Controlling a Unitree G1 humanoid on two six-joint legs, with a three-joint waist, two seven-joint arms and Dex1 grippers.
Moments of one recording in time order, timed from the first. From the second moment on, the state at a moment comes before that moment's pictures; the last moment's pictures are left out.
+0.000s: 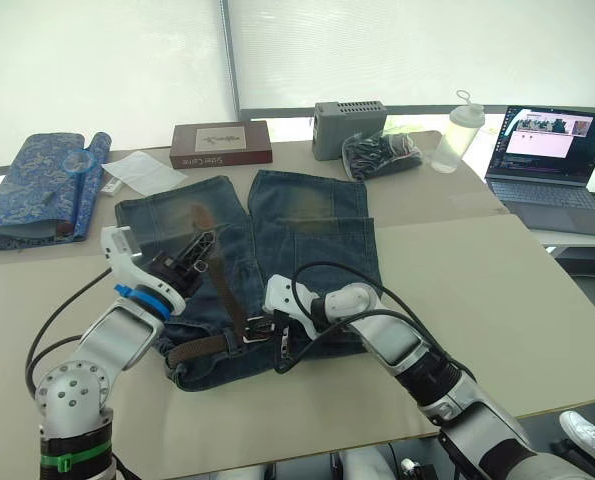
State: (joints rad) left arm -0.19 0.43 0.30 -0.41 -1.54 0.67 0.19; right arm -0.65 -0.25 0.58 0.06 0.03 0.50 0.92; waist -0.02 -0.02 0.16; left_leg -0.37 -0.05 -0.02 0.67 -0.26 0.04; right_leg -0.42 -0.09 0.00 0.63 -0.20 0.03
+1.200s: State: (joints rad) left arm -0.39 0.38 0.24 -0.17 -1.67 0.91 0.08; right arm -0.41 -0.24 0.42 -0.04 0.08 0.42 0.89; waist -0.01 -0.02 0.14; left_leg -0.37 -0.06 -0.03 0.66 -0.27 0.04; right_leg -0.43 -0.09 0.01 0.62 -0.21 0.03
